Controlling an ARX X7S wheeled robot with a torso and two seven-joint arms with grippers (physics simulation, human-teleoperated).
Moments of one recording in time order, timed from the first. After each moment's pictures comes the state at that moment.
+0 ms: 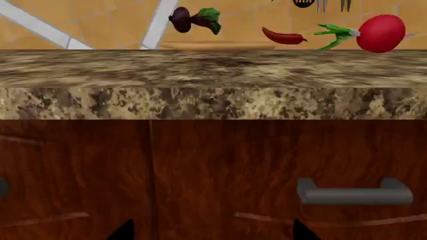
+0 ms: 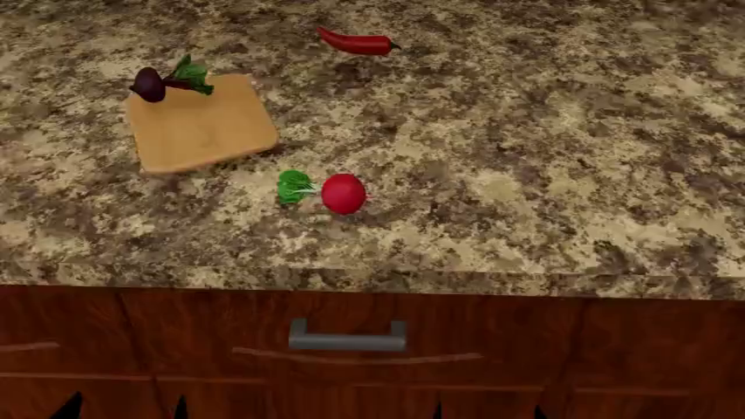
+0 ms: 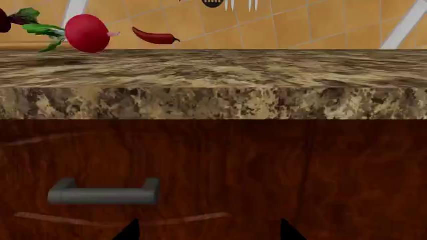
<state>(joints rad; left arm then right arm) 0.00 0.00 0.00 0.00 0.00 0.00 0.00 0.00 0.00 0.00 0.00 0.00 0.00 0.00</state>
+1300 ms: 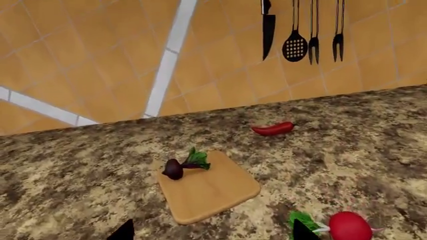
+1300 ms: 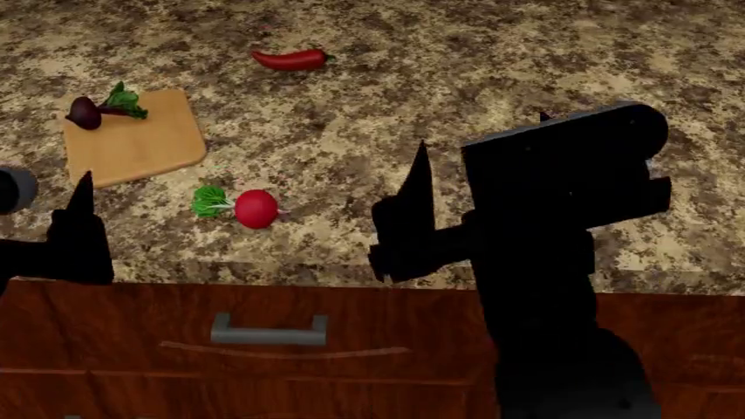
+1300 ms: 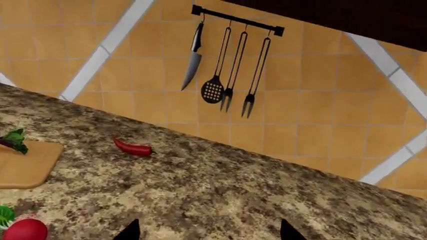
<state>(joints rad) -0.63 -0.27 0.00 0.54 -0.22 -1.14 -0.07 0.71 0.20 -0.18 -0.55 0.06 1.09 -0.02</state>
